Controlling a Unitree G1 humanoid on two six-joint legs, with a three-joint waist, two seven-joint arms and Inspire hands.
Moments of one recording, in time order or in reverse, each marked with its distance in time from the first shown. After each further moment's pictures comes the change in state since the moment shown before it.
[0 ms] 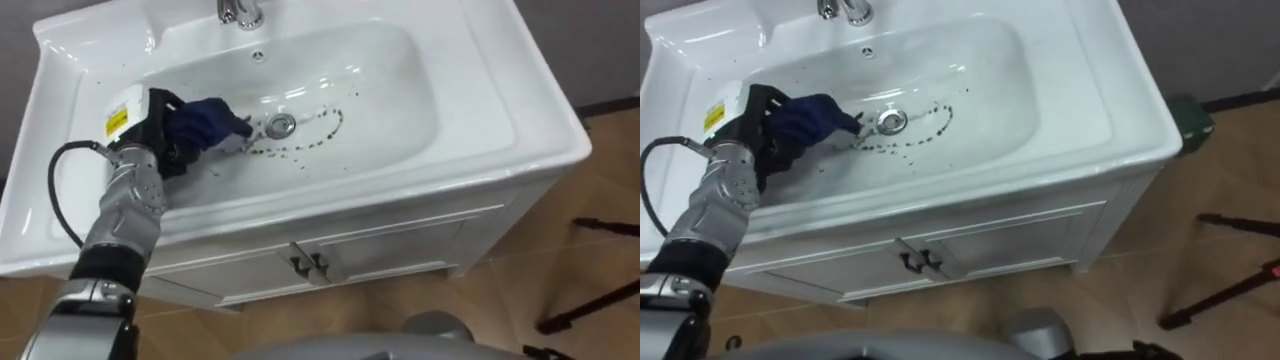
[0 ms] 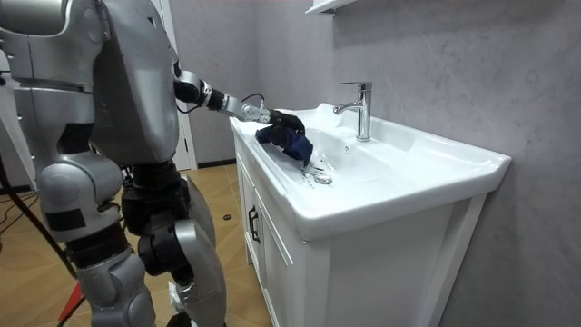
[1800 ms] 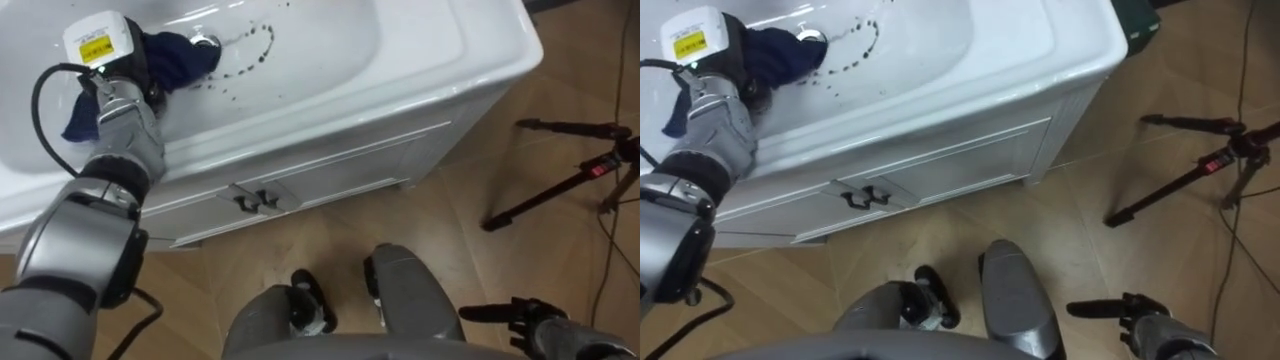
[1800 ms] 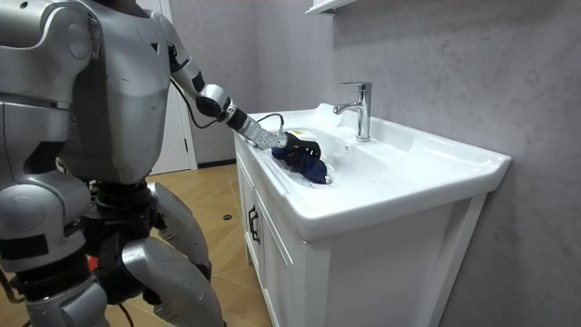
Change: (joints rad) left arm -0.388 -0.011 -0.263 0.371 -0.042 0.134 0.268; right arm -0.147 0.008 0.281 -0.012 0.239 0.067 -0.118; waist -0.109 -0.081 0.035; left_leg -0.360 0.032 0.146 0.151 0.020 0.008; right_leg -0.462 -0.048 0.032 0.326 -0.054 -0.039
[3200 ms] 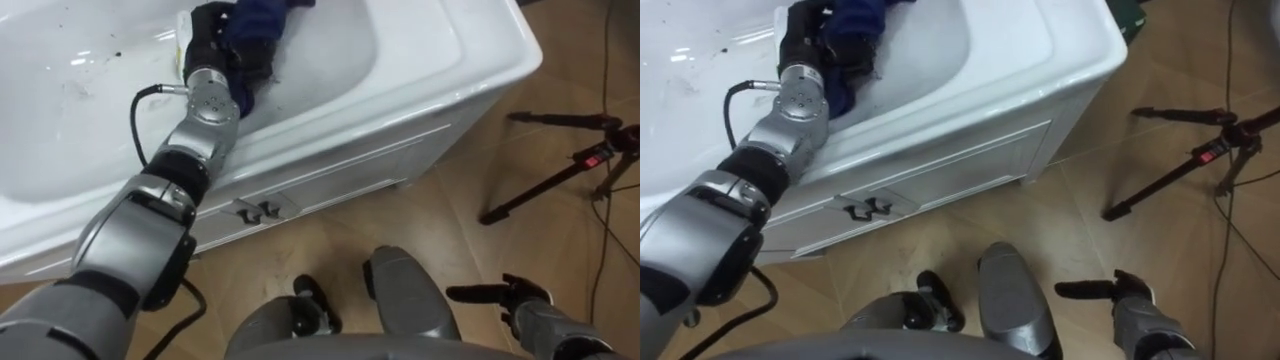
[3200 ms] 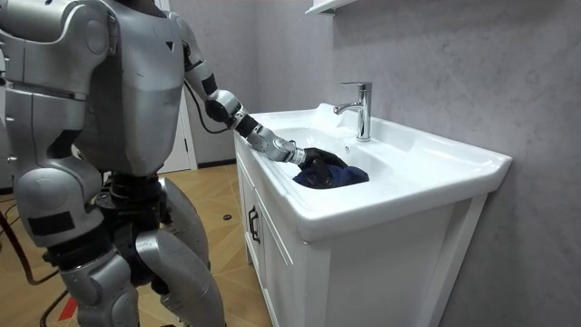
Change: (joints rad) left arm -0.001 -0.154 -0.077 -0.131 -0.898 -0.336 -0.069; right arm 0.020 0.038 0.098 -0.136 0.139 -0.049 -0.130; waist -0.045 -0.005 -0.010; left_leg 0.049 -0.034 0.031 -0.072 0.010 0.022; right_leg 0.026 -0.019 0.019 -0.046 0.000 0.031
